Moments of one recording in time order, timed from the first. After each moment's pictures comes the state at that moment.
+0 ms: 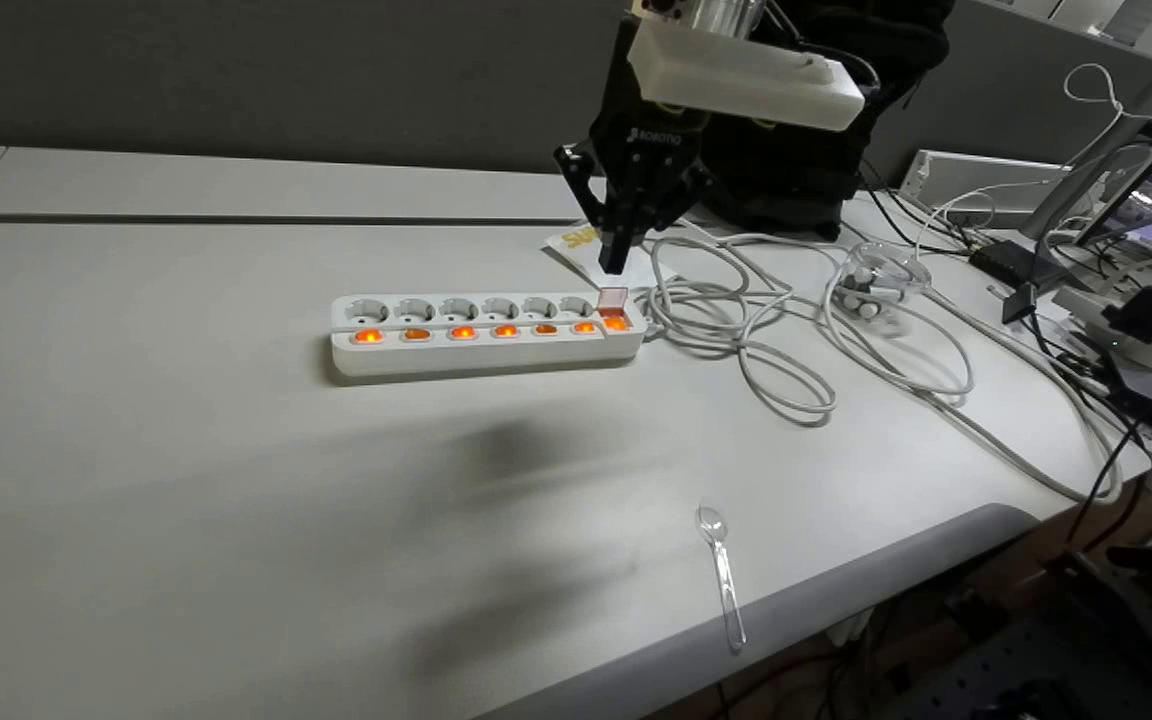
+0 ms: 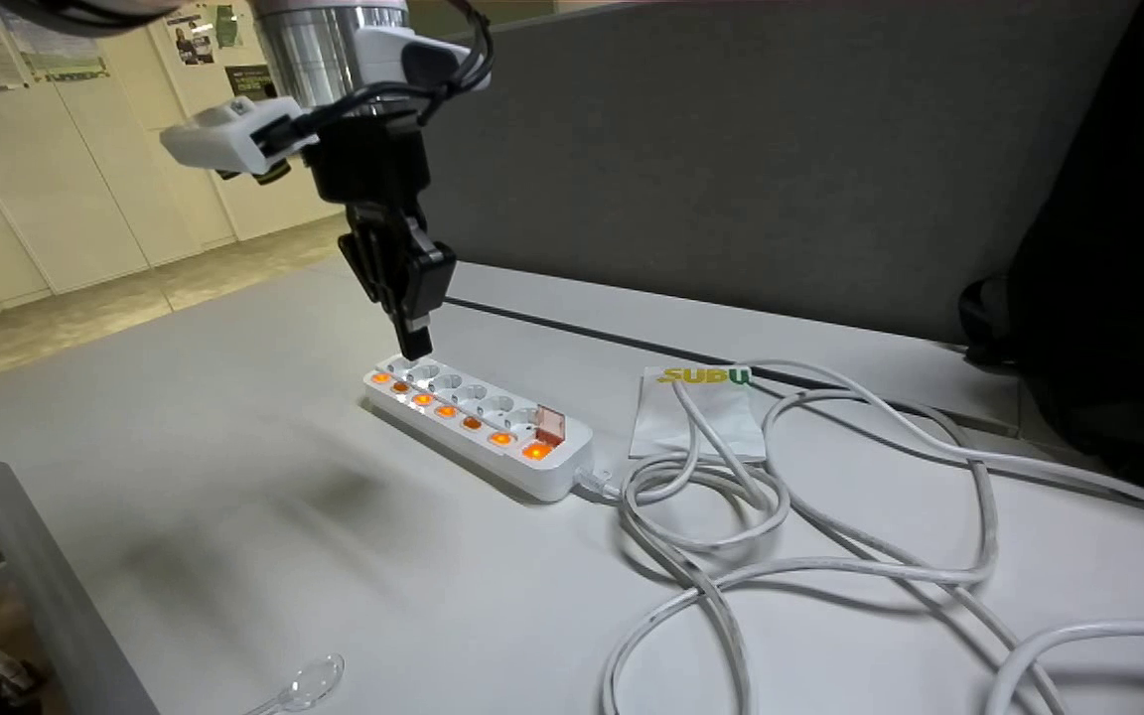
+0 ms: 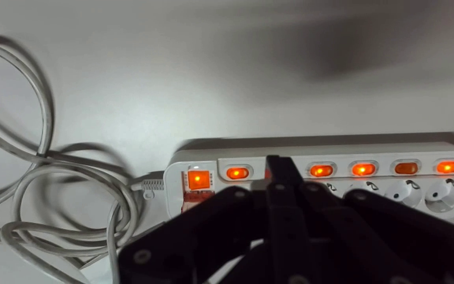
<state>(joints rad) 0.00 0.17 0.08 -2.35 -0.01 2.51 0.21</state>
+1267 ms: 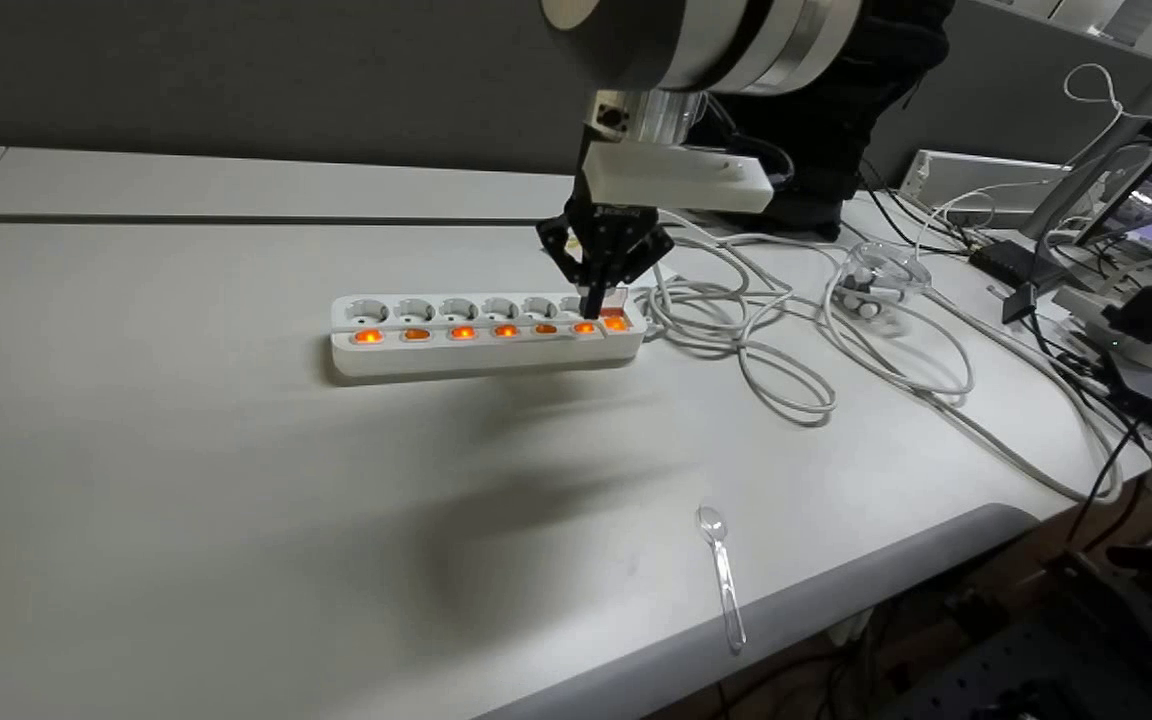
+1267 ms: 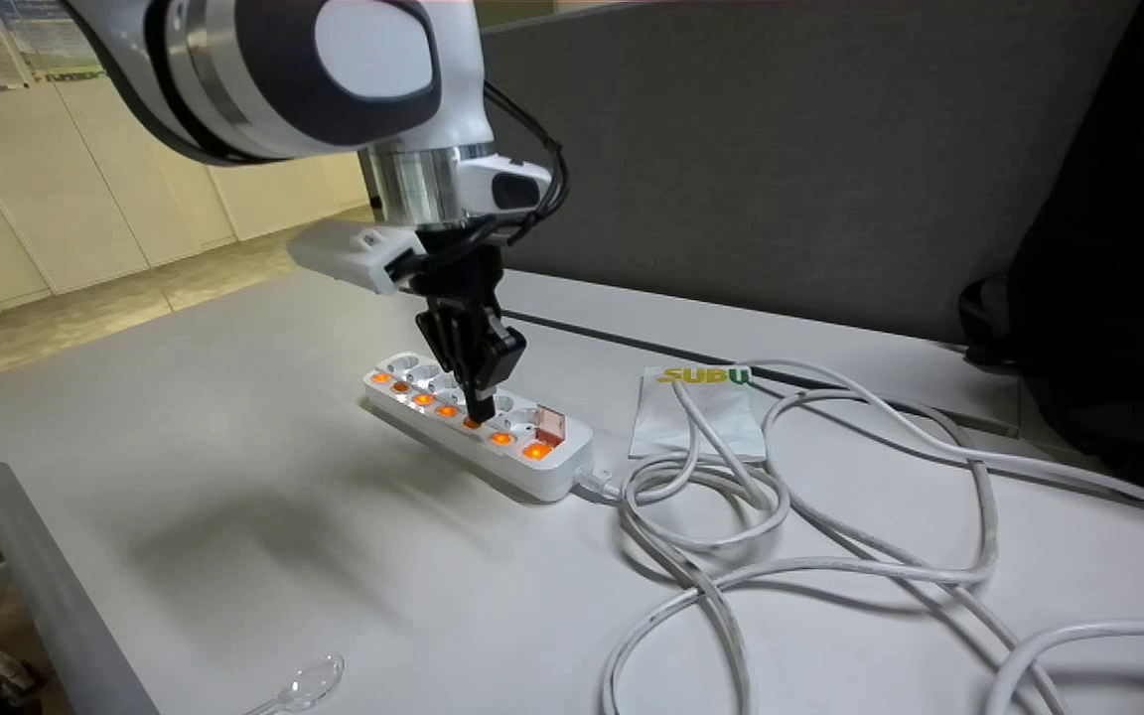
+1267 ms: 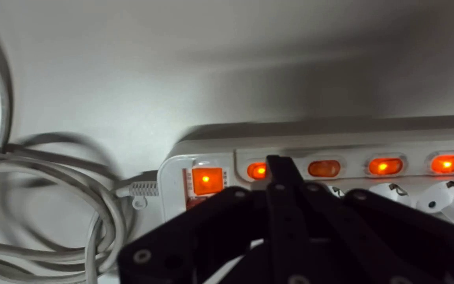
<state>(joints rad) 0.04 0.45 0.00 -2.19 -0.03 2.59 0.21</state>
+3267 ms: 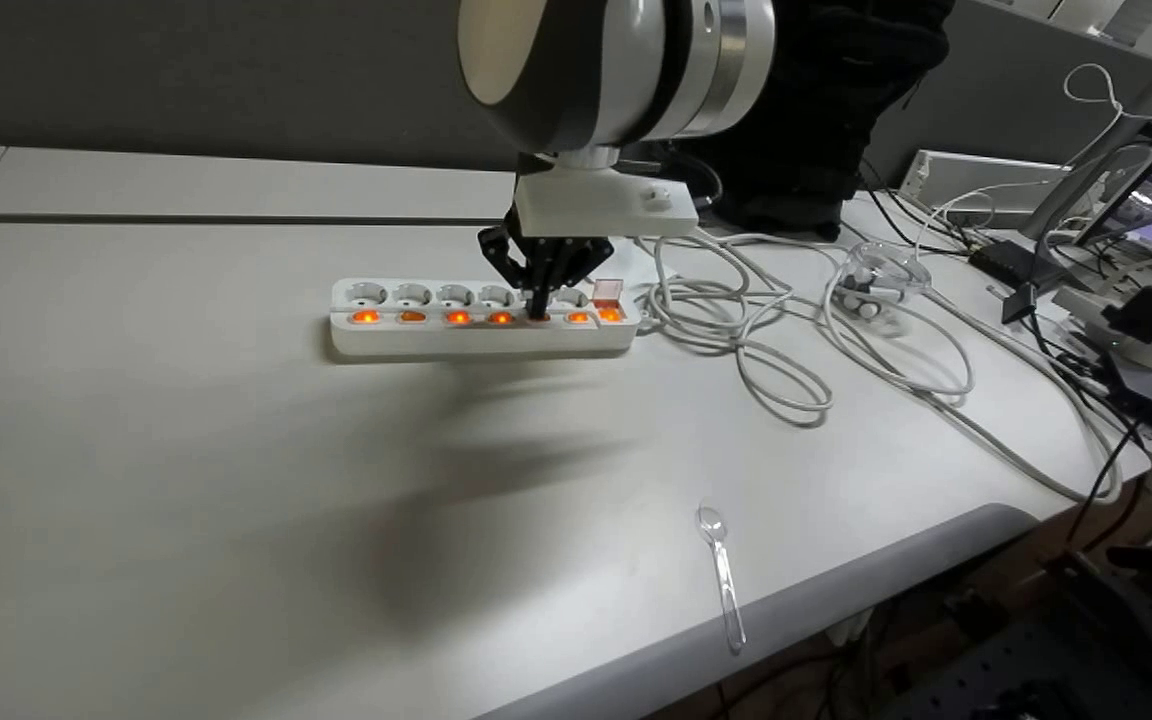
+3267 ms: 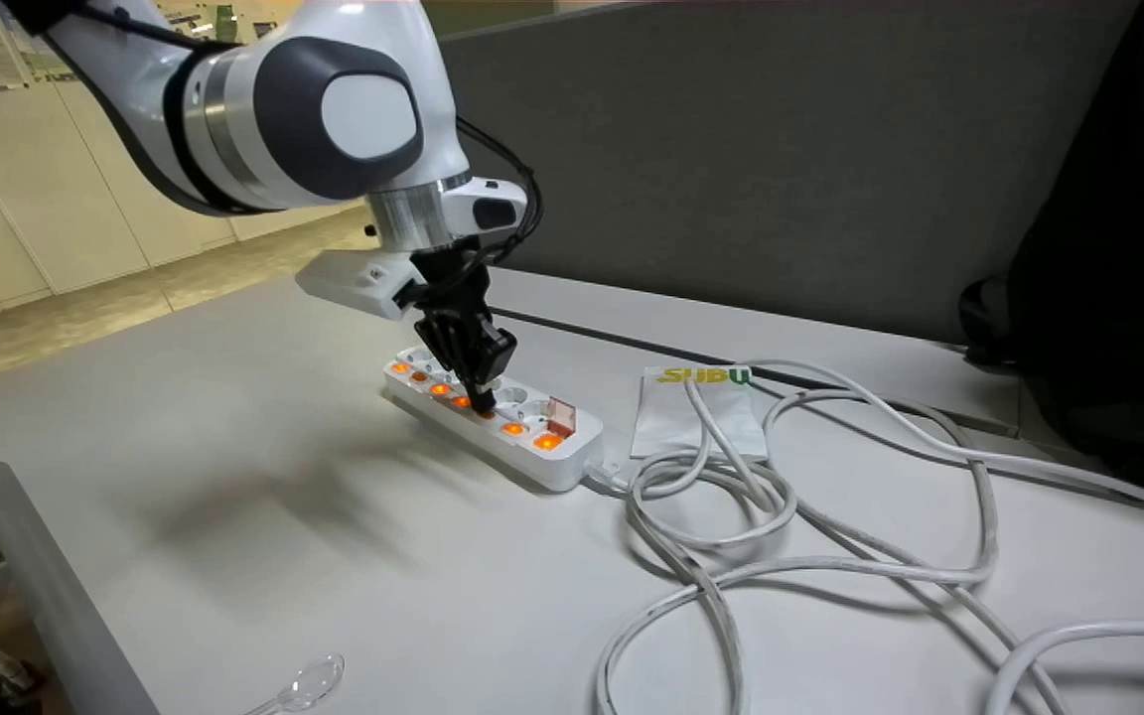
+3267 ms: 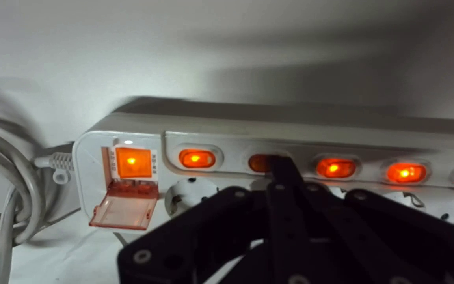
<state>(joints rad) 0.17 0.55 -0.05 -2.13 -0.03 2.74 0.25</state>
